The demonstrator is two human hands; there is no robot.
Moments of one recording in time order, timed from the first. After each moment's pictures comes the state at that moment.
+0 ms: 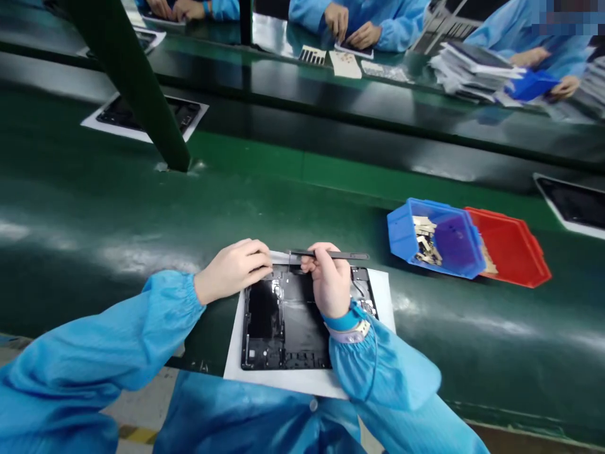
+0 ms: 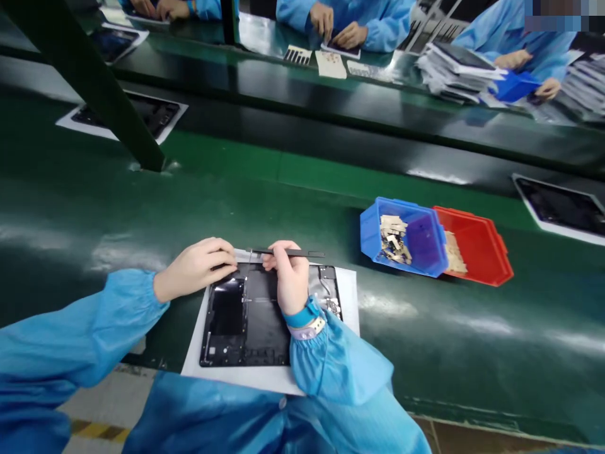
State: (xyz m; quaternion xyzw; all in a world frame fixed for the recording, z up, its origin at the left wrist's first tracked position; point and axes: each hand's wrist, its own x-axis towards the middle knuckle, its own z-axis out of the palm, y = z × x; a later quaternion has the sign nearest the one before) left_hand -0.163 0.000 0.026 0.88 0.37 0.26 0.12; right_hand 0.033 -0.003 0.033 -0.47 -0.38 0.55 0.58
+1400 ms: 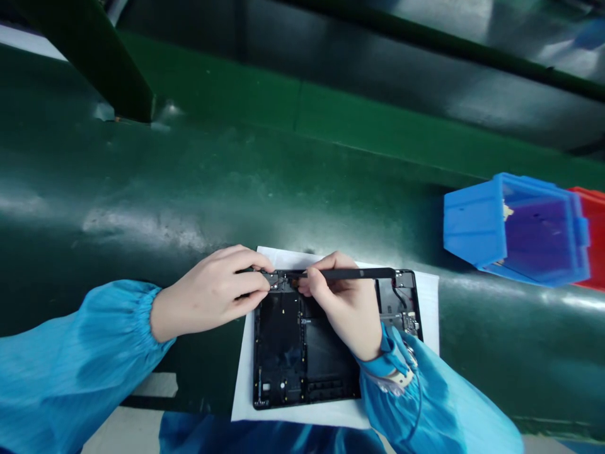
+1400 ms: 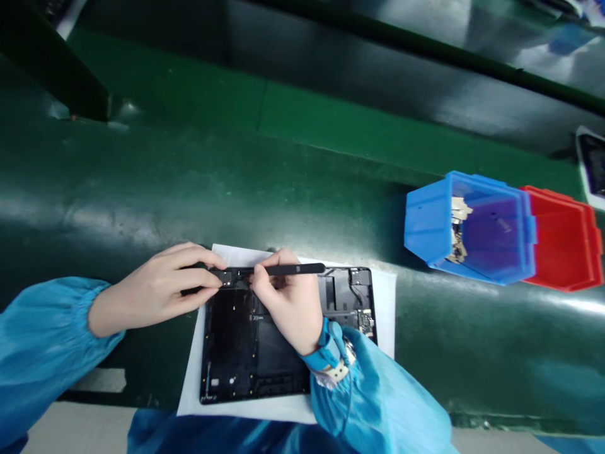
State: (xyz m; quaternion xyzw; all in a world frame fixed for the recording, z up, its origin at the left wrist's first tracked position) left_hand -0.189 0.000 0.028 0.87 0.36 0.22 0.27; right_hand 0.024 -0.008 0.039 -0.59 -0.58 0.47 0.31
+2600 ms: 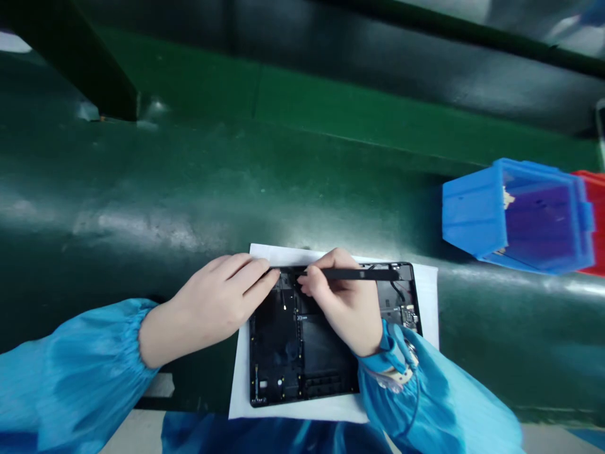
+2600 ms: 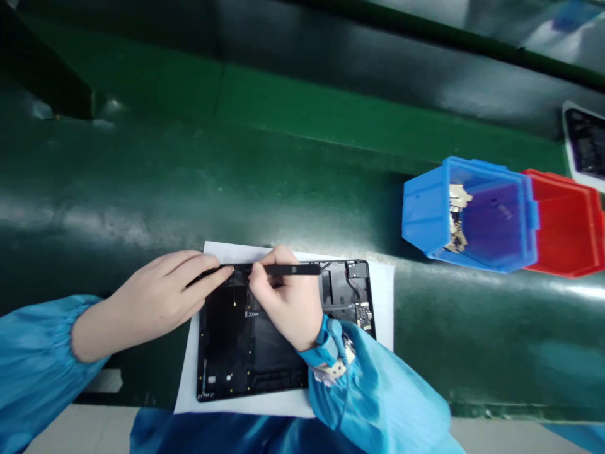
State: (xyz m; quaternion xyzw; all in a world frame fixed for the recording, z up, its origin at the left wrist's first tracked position) left_hand -0.178 -0.014 0.036 0.94 0.33 0.08 0.04; right_hand 0.030 -0.010 0.040 -0.59 -0.62 0.42 0.31
